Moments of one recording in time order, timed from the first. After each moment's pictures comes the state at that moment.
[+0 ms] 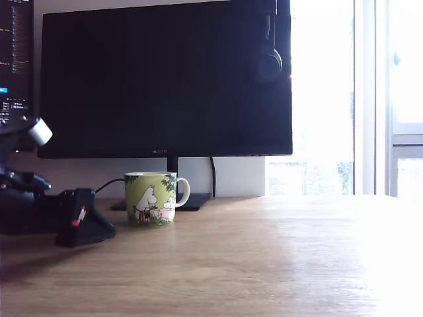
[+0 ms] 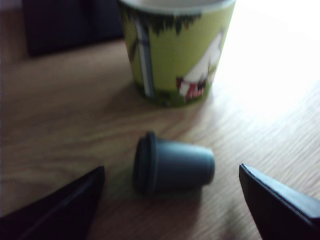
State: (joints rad) arm -0.30 1.78 0.35 1.00 0.24 0.06
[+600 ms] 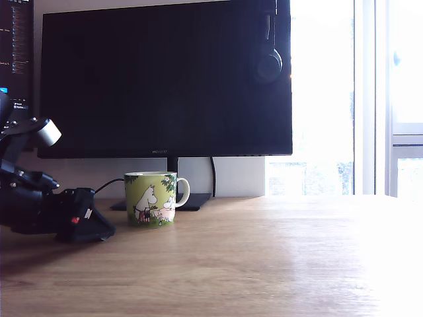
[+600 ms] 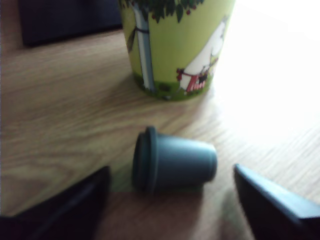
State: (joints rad) arm -0.30 1.79 0.40 0.94 0.26 0.08
